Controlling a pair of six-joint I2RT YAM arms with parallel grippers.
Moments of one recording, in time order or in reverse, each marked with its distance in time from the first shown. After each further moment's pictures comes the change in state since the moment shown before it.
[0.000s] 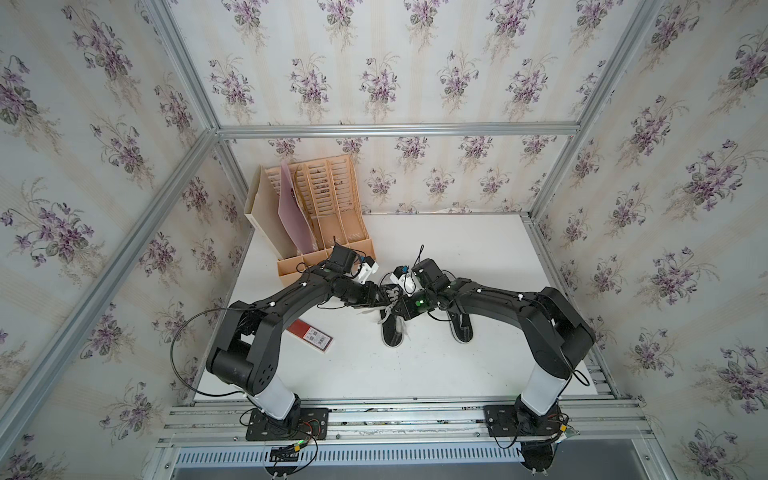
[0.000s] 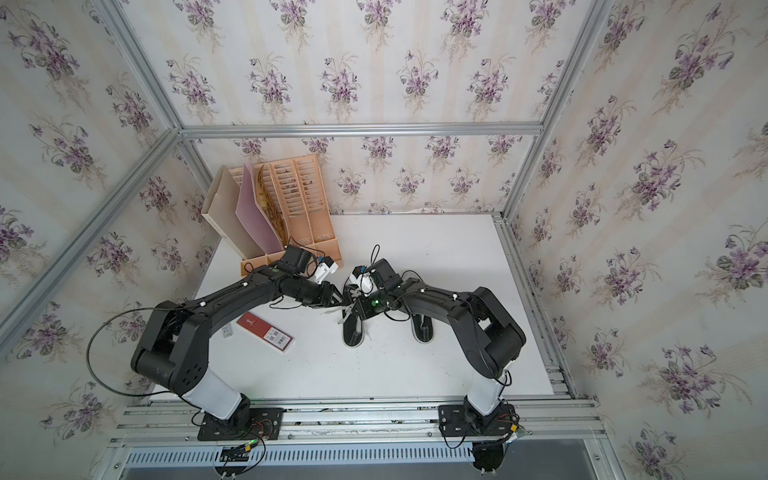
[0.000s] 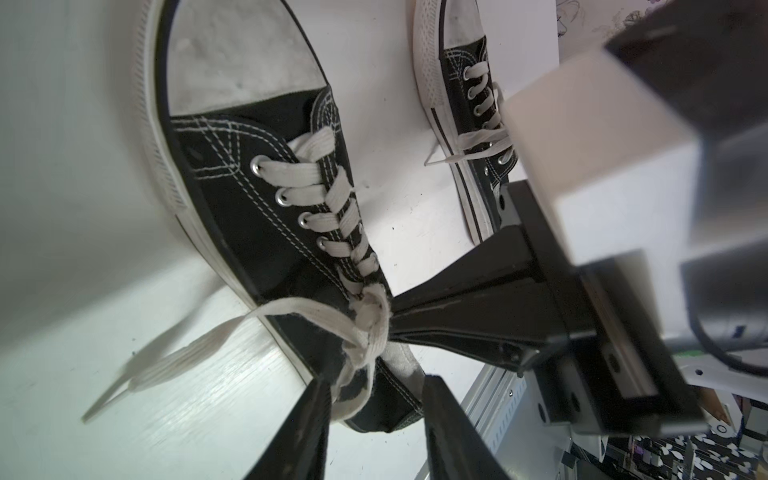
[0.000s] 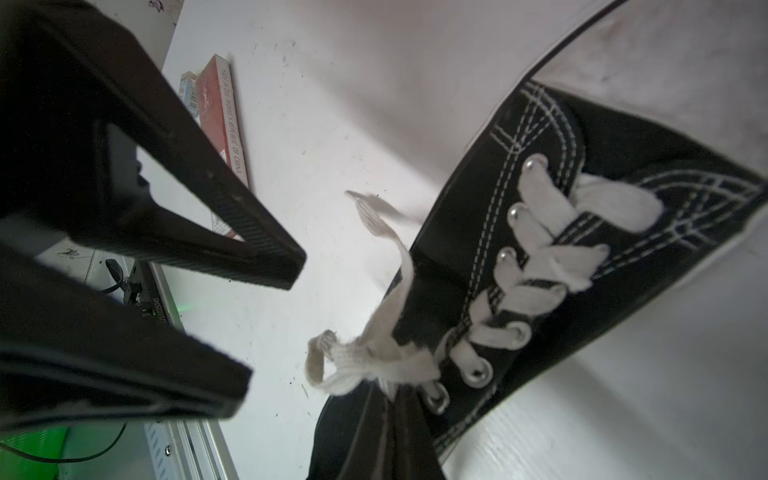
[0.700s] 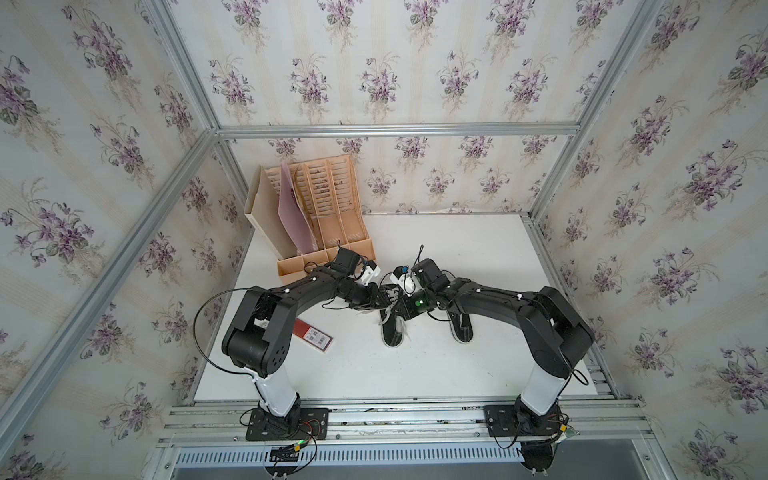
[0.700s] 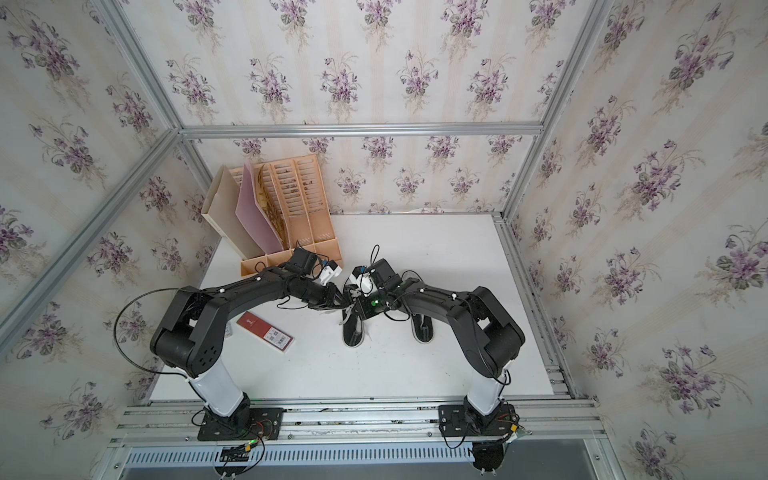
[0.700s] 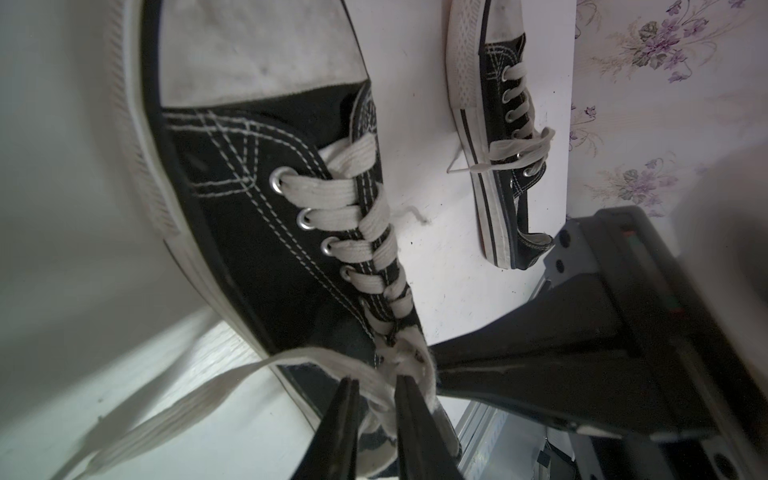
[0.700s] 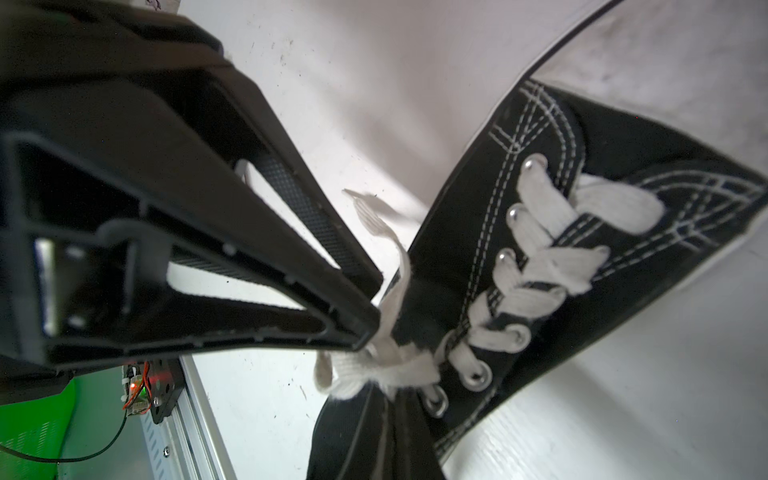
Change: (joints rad) left arm 0.002 0.108 -0.009 0.083 0.042 -0.048; right arm 0.000 0.009 0.006 0.000 0.000 0.000
